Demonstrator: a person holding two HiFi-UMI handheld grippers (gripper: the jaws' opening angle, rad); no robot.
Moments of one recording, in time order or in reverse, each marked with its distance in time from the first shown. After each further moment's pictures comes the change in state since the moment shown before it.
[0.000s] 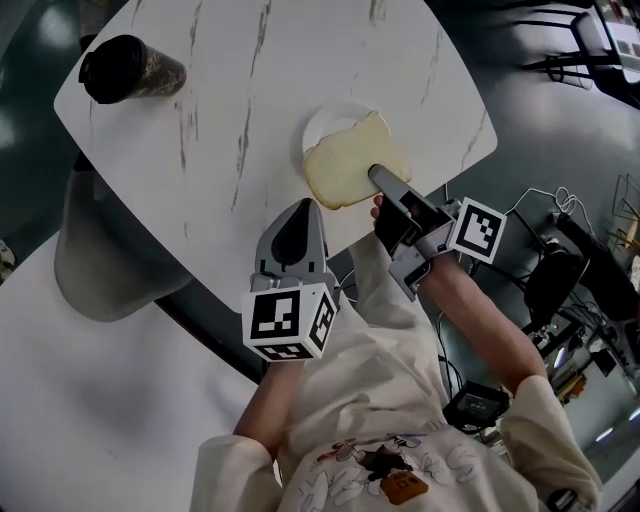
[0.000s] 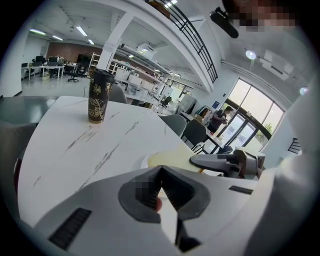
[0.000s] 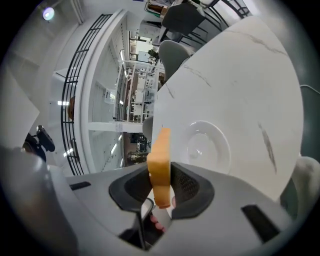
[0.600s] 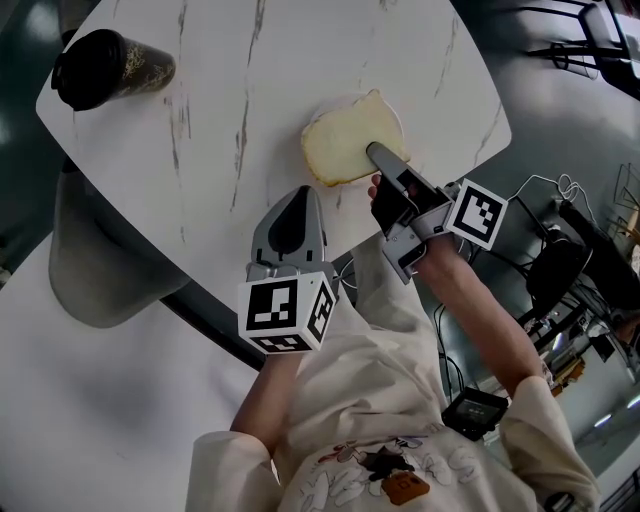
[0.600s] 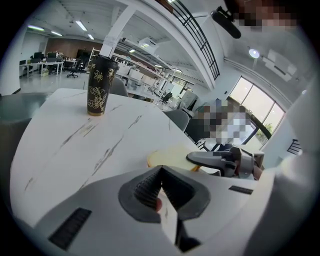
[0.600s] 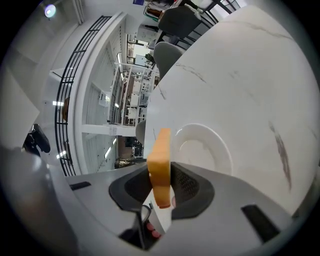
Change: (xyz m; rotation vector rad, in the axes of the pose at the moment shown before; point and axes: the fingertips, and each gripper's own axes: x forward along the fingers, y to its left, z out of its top) left arm 0.048 0.050 -0.010 -0.020 0.056 -0.019; right arm 0.059 -0.046 0.018 0.016 -0.064 -0.074
